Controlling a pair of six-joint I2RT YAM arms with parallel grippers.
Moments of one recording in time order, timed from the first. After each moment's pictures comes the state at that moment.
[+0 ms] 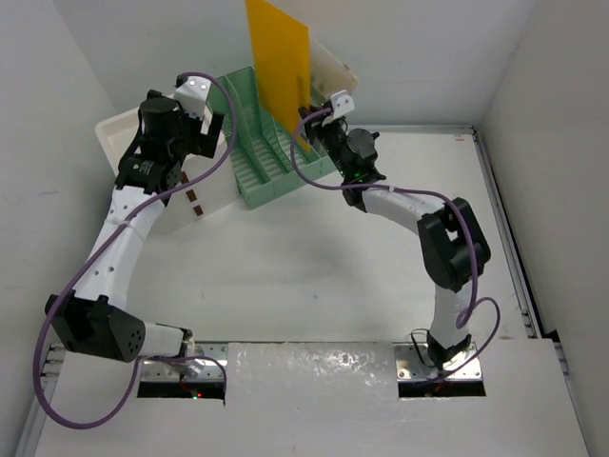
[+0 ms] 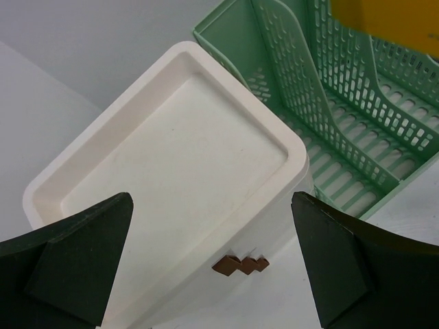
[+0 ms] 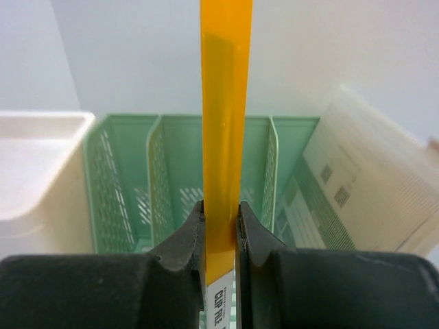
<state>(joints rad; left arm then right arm) -0.15 1.33 1.44 -0.40 -0.19 0.32 0.52 1.95 1.35 0.91 0.01 -0.03</state>
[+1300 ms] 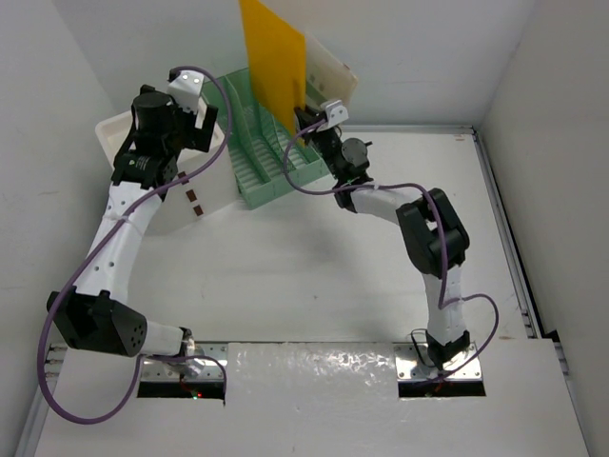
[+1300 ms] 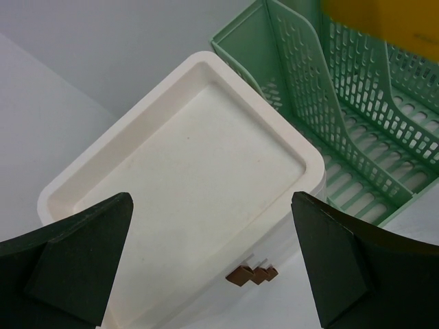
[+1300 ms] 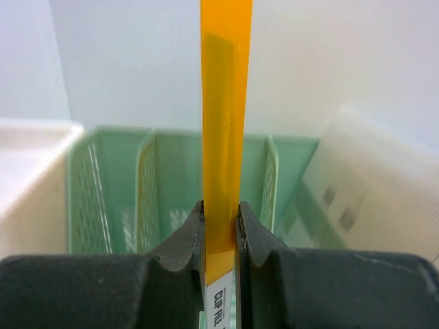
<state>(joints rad) -0.11 1.36 1.47 -0.38 -0.17 0.32 0.52 2.12 1.40 1.15 -0.01 -0.07</state>
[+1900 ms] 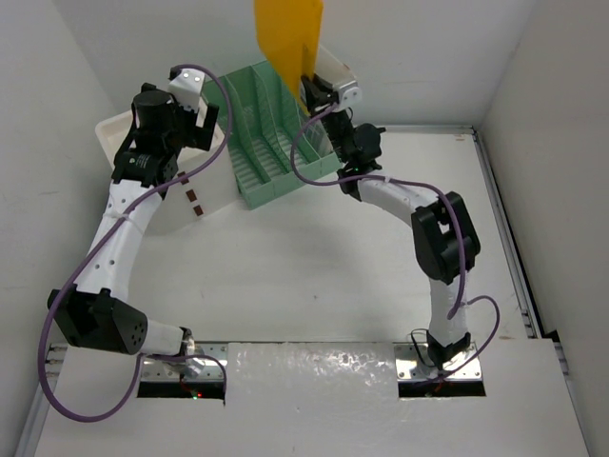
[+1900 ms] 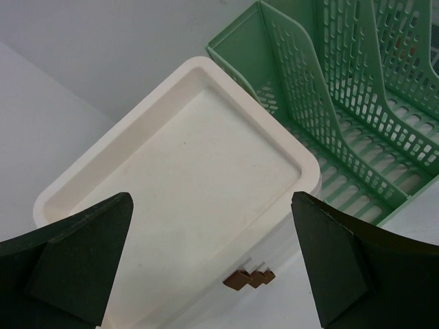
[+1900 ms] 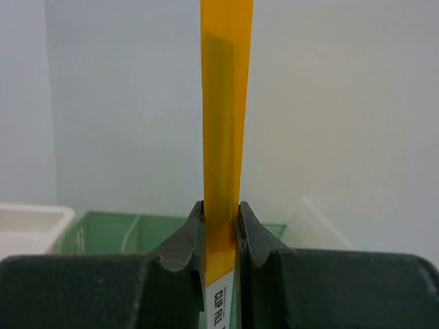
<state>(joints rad) -0.11 1.37 1.48 -0.39 -0.15 0.32 0.51 2.01 1.49 1.17 -0.01 -0.12</state>
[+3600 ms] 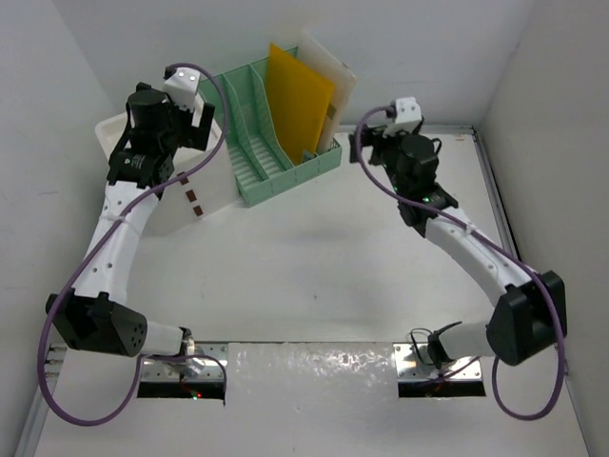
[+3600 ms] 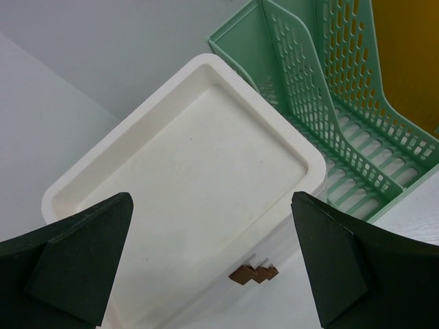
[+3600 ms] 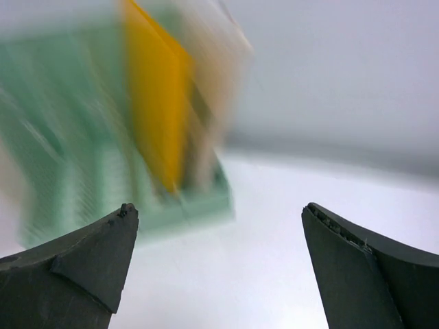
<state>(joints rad) -0.10 1.37 1.50 -0.41 -0.15 0.32 0.43 1.41 1.09 0.38 0.18 0.02</state>
